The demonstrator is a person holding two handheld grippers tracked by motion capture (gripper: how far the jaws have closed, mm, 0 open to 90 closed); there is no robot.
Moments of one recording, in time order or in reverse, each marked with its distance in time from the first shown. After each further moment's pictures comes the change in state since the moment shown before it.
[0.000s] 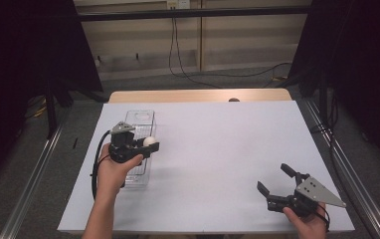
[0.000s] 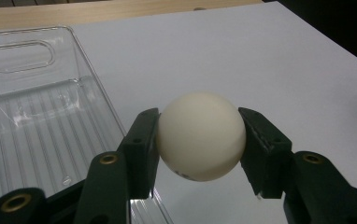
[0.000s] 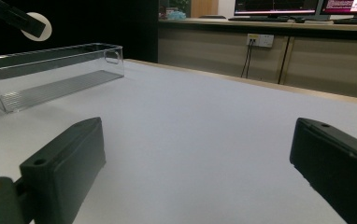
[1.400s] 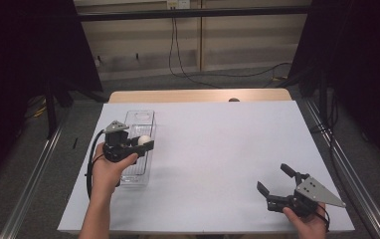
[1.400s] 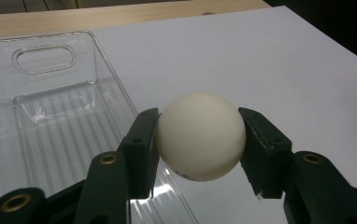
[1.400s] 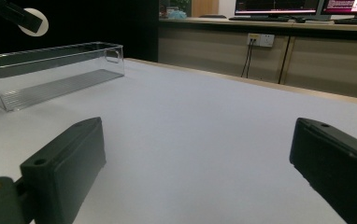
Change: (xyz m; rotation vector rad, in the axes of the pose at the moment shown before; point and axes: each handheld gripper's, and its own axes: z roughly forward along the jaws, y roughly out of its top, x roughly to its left) left arm 0.009 0.000 -0.008 -0.019 0.024 -0.008; right arm 0.000 0.000 0.000 0.004 0.006 -0.002
